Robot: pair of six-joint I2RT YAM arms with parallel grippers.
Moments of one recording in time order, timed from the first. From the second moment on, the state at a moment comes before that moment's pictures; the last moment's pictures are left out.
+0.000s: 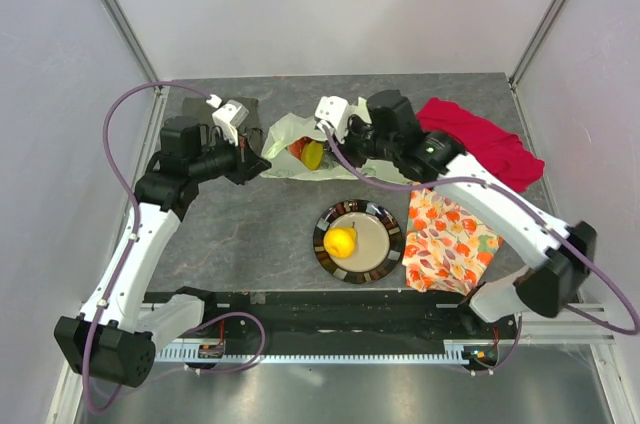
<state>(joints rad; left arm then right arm) -0.20 1.04 1.04 -0.48 0.61 -0.05 0.74 1.43 1.46 -0.48 -0.25 -0.46</state>
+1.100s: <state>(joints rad) -0.18 1.00 1.07 -0.72 0.53 0.22 0.66 1.91 1.69 -0.53 -0.15 -0.36</state>
